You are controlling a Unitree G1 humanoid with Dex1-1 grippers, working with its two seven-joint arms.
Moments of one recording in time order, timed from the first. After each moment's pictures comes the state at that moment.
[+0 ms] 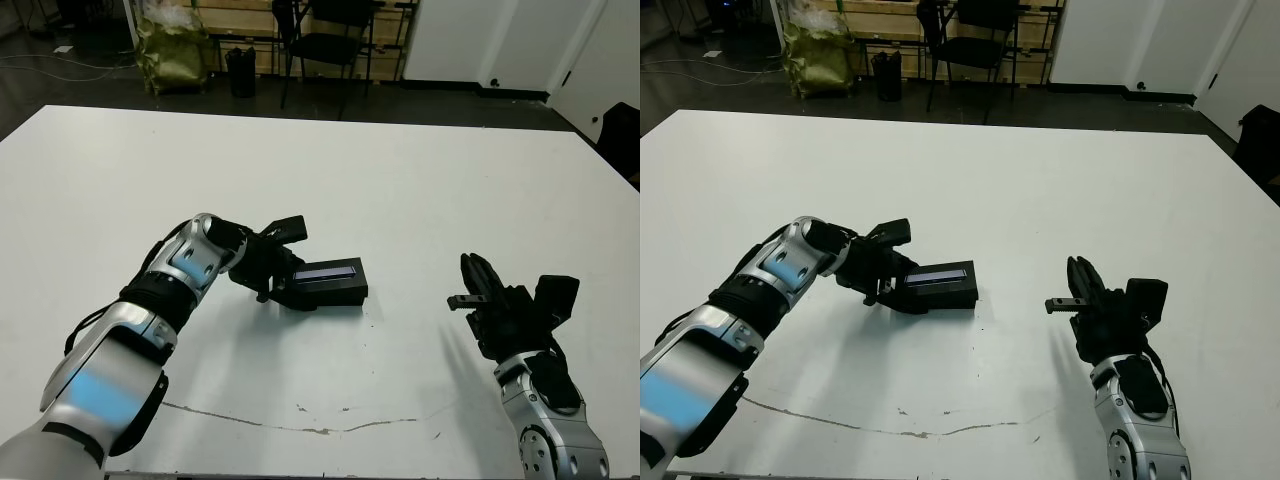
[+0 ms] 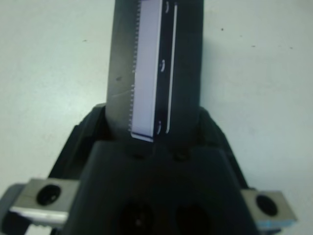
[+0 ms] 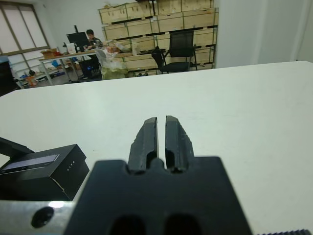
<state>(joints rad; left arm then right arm) -0.83 0.30 -0.46 0.82 0.10 0.17 -1.23 0.13 -0.16 -0.11 -0.26 0.27 0.21 0.17</state>
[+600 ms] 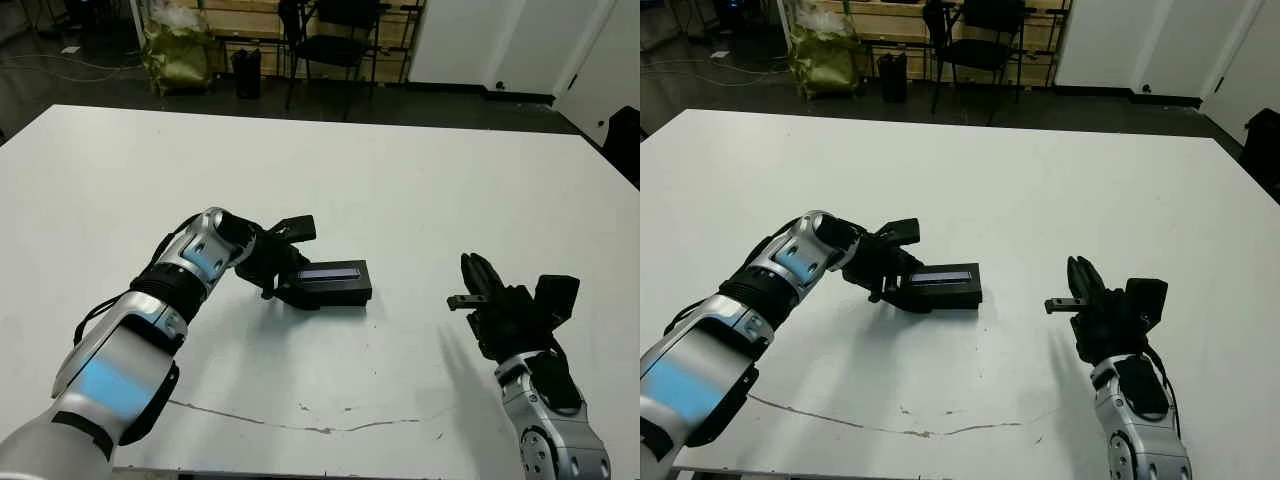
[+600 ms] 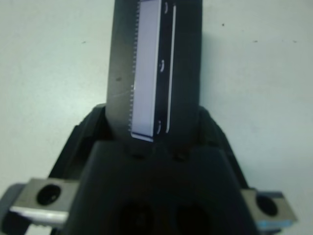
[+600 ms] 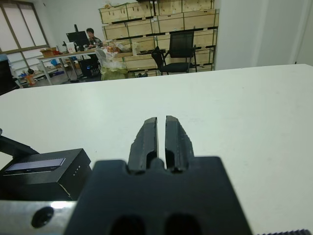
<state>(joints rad) -0.87 0.28 -0.49 0.86 0.14 0.13 -1.23 0.13 -0.16 -0.10 -0.30 0.26 0.25 0.14</state>
